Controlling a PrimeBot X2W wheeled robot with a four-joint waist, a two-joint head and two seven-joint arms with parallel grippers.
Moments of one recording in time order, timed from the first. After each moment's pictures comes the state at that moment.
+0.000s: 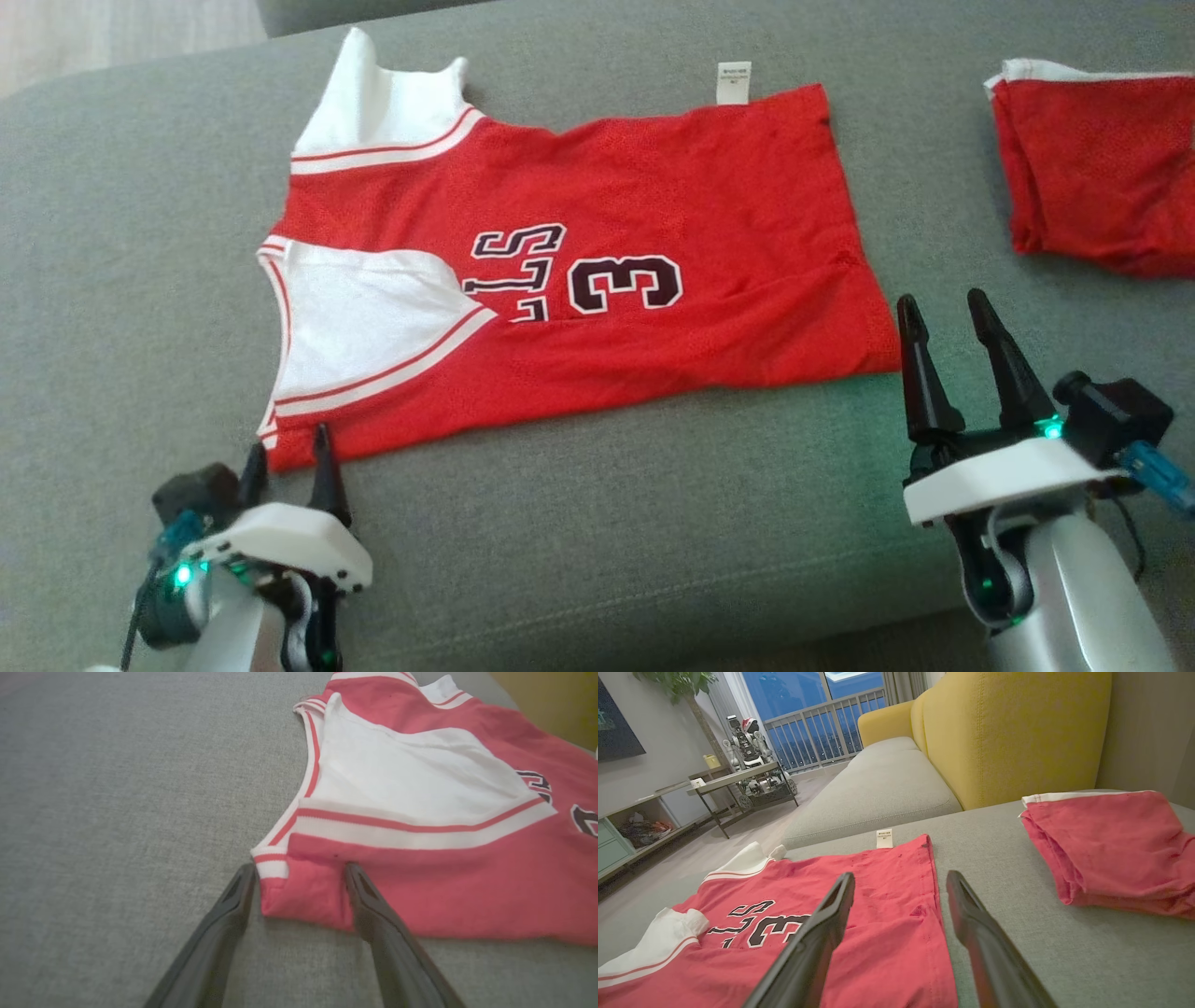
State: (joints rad) left arm -0.18 0.06 -0.10 0.59 -0.37 0.07 -0.24; right arm -0.17 -0.05 -0.01 0.23 0.28 0.13 -0.25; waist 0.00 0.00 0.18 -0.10
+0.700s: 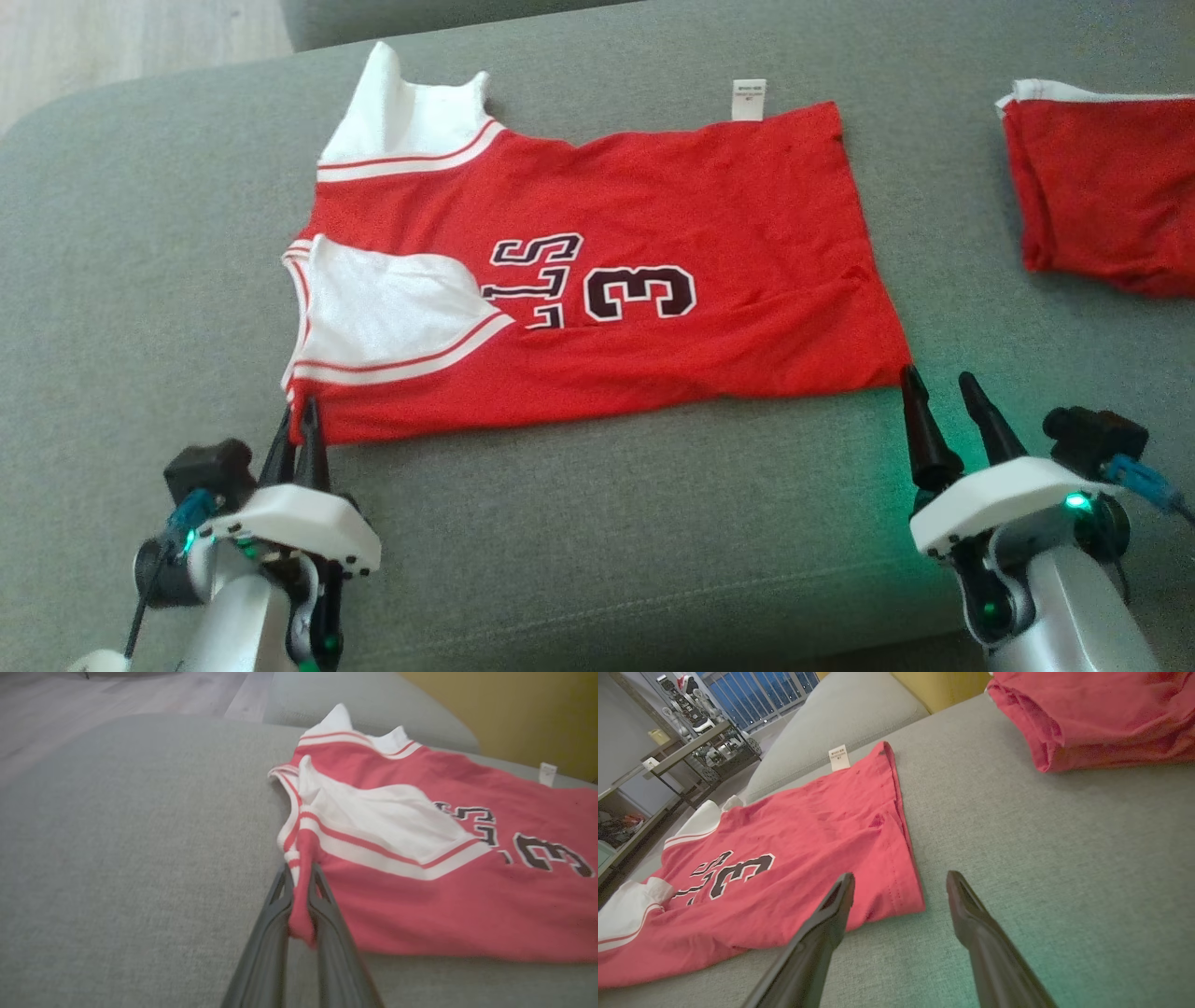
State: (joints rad) left arm -0.20 0.08 -0.13 0.57 -0.32 0.05 -0.25; right arm -0.18 -0.05 -0.05 0.45 0.40 0.13 -0.16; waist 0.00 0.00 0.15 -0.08
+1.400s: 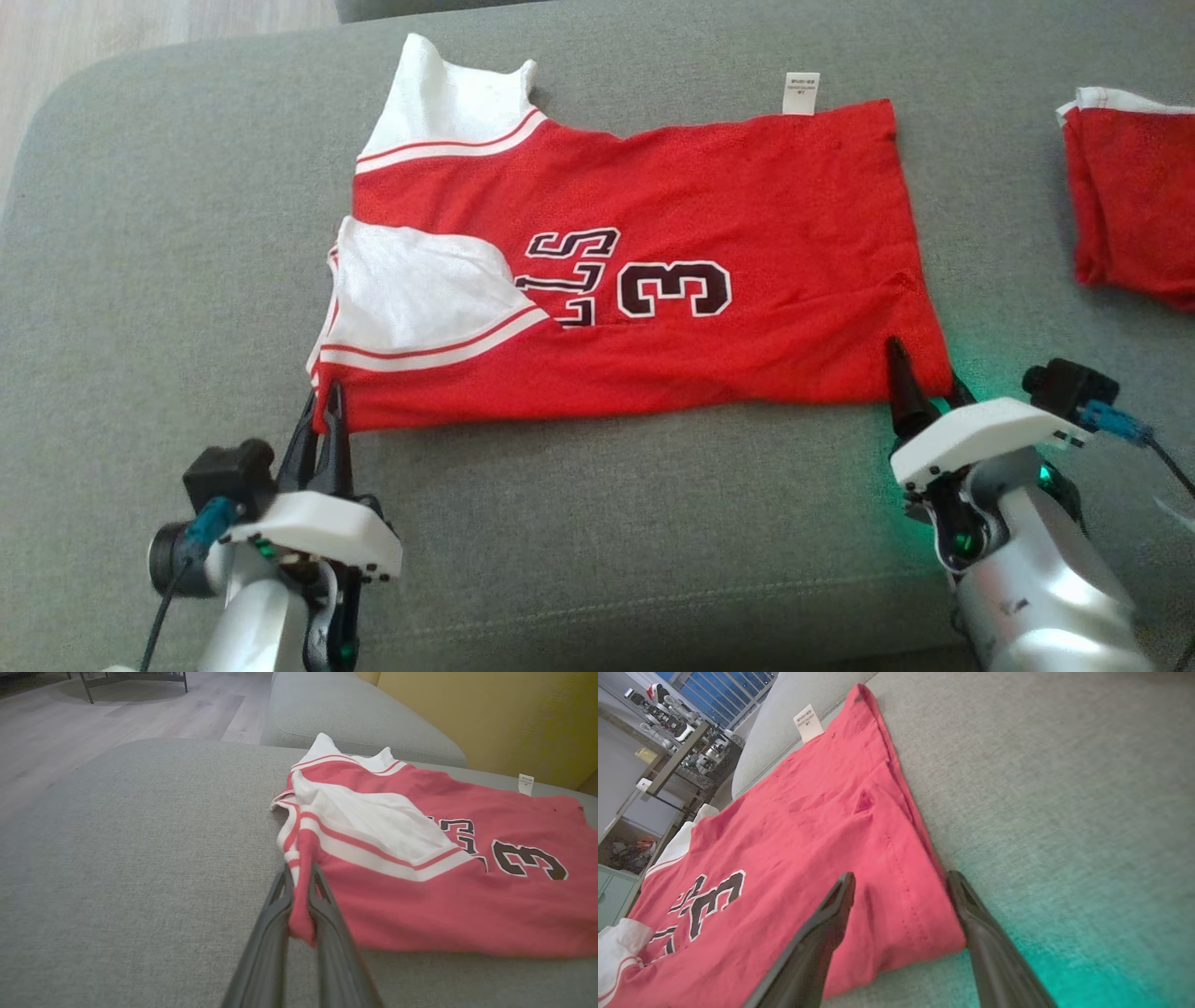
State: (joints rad) left arm -0.14 0.06 -0.15 0.39 -0.25 0.03 -0.25; right arm -0.46 -0.06 -0.01 0.92 0.62 0.13 -0.19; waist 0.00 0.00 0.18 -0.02
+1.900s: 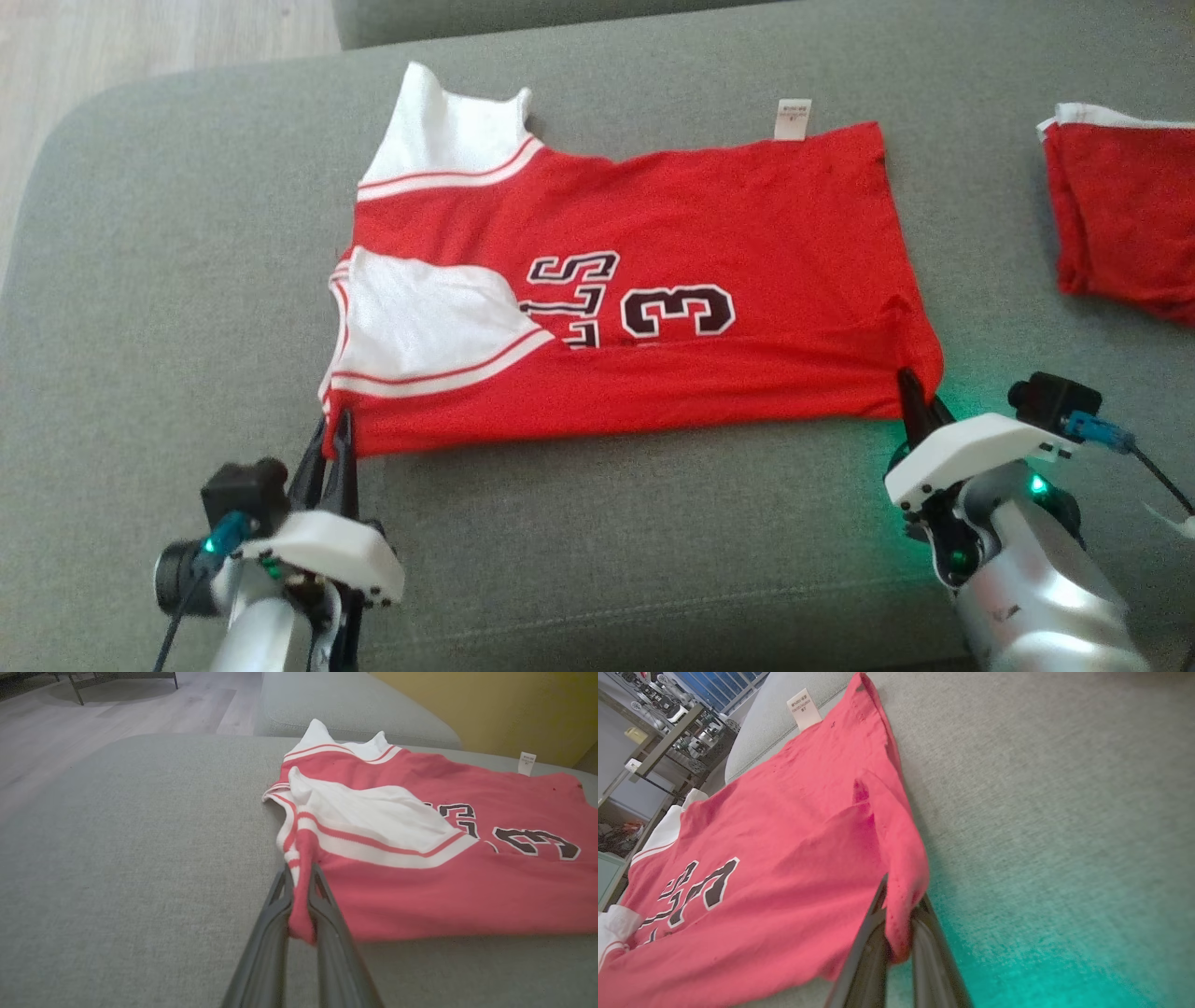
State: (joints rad) left arm -0.13 0.07 -0.16 0.44 -0.22 0.02 -0.25; right arm -0.50 -0.06 0.01 1.04 0.57 0.13 -0.23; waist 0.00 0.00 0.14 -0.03
